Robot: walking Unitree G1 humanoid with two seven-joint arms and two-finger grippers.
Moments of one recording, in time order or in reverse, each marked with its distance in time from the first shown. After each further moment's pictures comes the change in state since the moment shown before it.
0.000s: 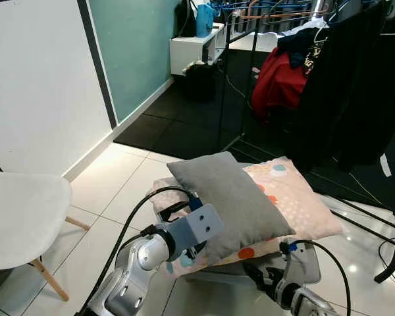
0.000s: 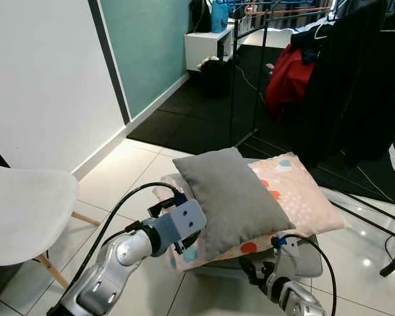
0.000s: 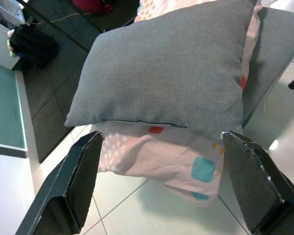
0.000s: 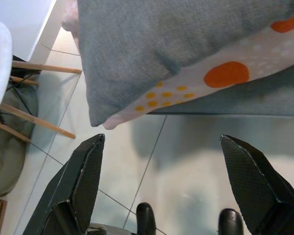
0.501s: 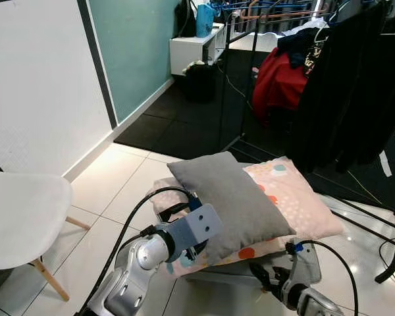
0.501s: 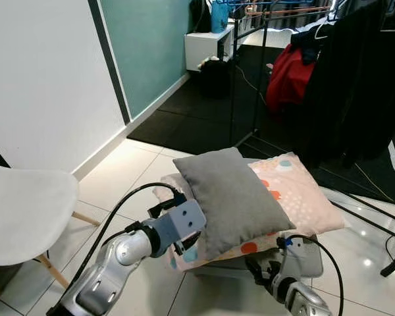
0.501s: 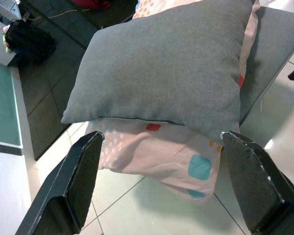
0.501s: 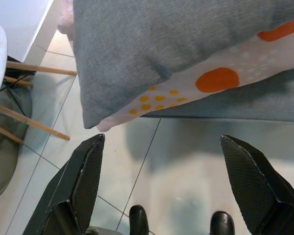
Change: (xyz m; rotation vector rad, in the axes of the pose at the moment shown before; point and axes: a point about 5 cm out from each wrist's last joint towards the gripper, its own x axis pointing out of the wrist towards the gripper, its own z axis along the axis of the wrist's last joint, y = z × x) left arm -0.001 0.000 -0.002 -0.010 0.008 -0.007; right arm -0.004 -0.004 0.004 -0.022 -0.017 -0.009
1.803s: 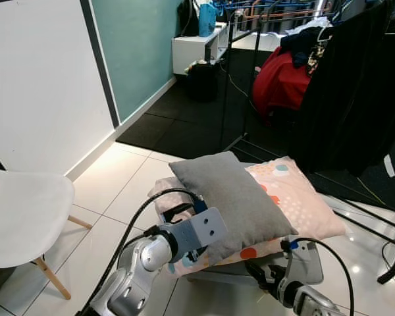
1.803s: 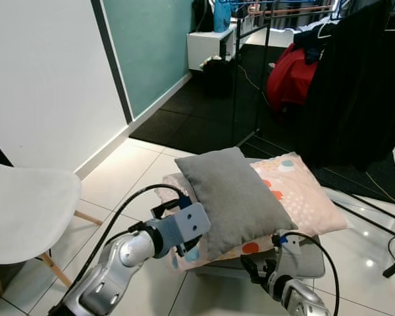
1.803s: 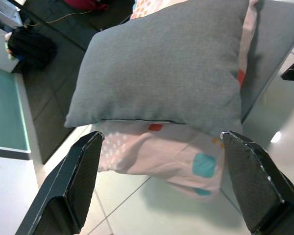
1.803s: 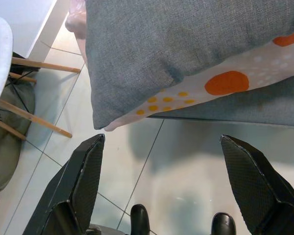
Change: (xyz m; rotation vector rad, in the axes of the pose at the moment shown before) left arm 0.001 -0.002 0.003 0.046 -0.002 -0.016; right arm 0.001 0.009 0.005 -0.019 0.004 0.015
